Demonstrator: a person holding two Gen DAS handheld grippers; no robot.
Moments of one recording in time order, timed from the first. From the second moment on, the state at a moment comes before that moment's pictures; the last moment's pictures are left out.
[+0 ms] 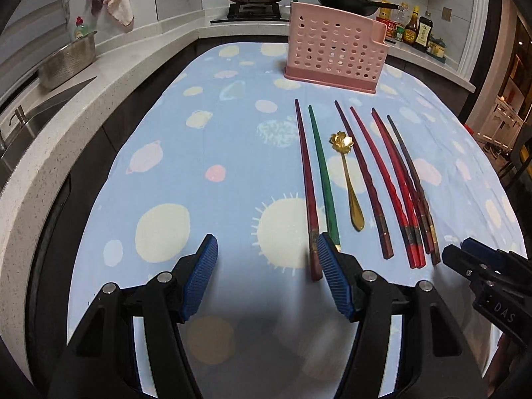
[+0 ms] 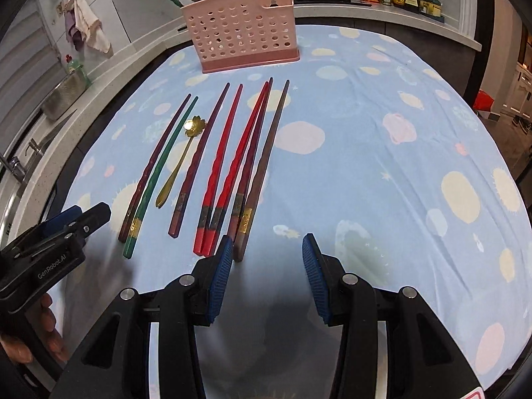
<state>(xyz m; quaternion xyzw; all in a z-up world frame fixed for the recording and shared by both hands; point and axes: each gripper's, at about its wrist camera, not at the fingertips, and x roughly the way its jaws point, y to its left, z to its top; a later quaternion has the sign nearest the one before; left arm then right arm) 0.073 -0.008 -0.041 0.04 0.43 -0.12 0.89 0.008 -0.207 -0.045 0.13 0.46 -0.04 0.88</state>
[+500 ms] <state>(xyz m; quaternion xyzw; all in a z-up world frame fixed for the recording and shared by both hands) 0.074 -0.007 -0.047 0.04 0.44 -0.13 0.89 0.016 -0.198 -0.054 0.09 0.46 -0.05 0.88</state>
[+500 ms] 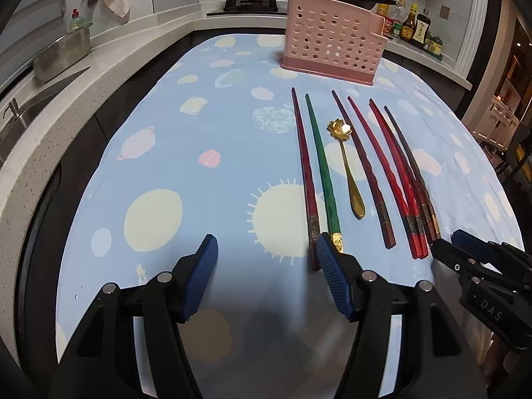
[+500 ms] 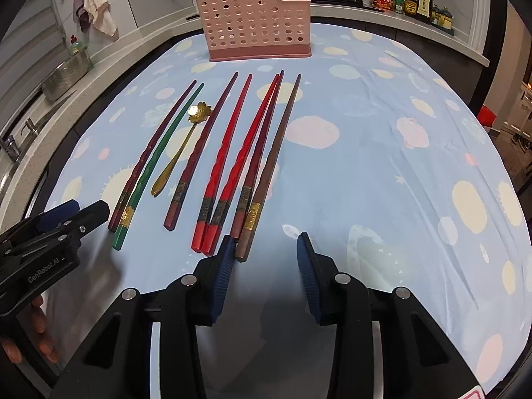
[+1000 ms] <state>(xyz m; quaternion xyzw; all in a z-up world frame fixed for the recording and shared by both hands) 0.077 -0.017 -0.058 0.04 0.45 -0.14 0.88 0.025 -0.211 -0.054 0.11 0.46 -0.05 0.88</state>
